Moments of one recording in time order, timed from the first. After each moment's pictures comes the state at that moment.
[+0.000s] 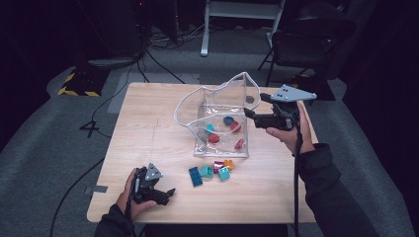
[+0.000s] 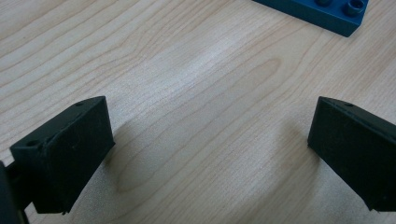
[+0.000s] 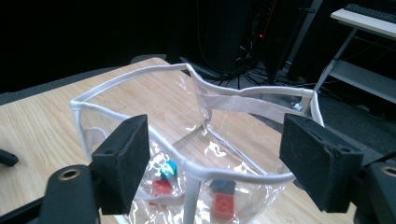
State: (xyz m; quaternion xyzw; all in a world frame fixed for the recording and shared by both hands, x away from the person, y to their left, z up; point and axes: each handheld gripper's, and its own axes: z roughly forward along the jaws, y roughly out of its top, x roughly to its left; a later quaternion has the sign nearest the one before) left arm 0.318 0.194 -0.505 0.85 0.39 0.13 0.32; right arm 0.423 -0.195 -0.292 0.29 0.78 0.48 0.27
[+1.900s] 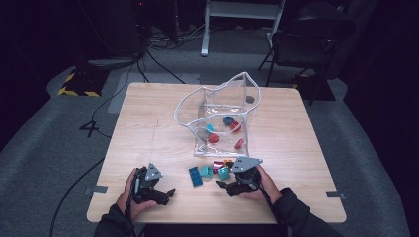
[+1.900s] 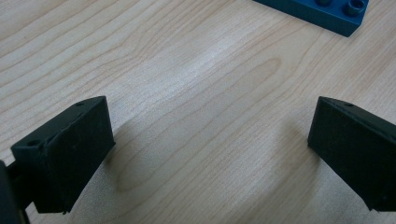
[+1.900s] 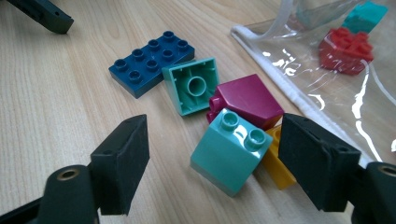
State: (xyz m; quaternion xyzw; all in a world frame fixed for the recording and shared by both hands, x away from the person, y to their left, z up) left arm 0.318 0.194 -0.505 0.85 0.39 0.13 0.32; right arm 0.358 -0.143 -0.484 0.20 0.88 0.40 0.13
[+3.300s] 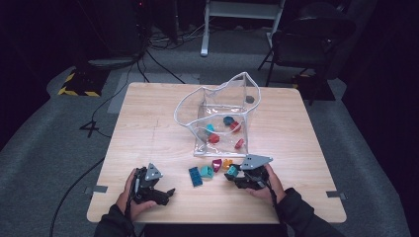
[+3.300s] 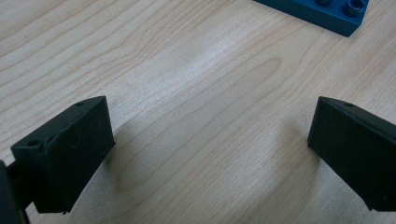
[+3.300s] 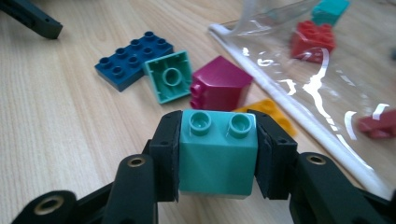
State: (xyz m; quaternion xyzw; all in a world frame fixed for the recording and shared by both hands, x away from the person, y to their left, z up) left arm 0.317 0.194 -0.505 0.85 0.39 0.13 0.32; right arm 0.363 -0.171 -0.478 0.22 0.87 0.42 0.13
